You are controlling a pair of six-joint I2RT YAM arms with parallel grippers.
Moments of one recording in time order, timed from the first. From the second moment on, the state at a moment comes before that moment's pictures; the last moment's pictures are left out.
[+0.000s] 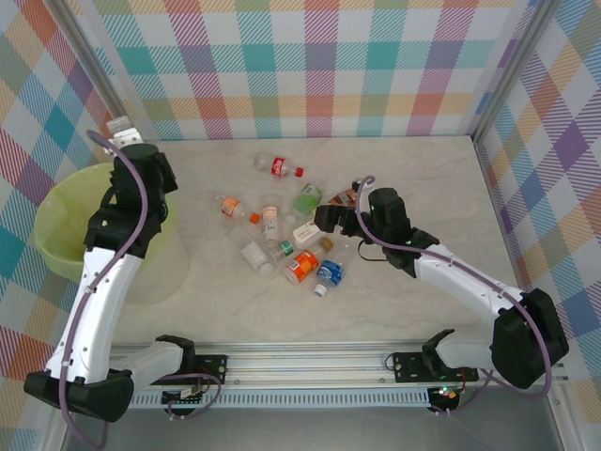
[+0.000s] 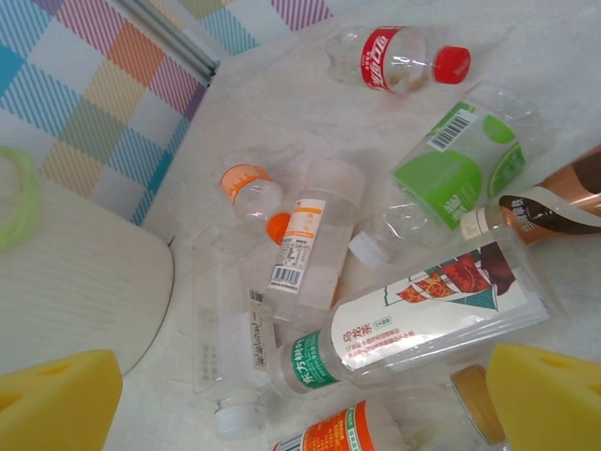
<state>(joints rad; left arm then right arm) -0.16 1.08 1.41 -0.74 -0.62 -0.27 0.59 1.26 0.83 0.00 -0.22 0.60</state>
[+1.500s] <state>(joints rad) 0.26 0.87 1.04 -0.65 -0.05 -0.58 0.59 1.20 0.81 -0.31 -0.14 0.62</state>
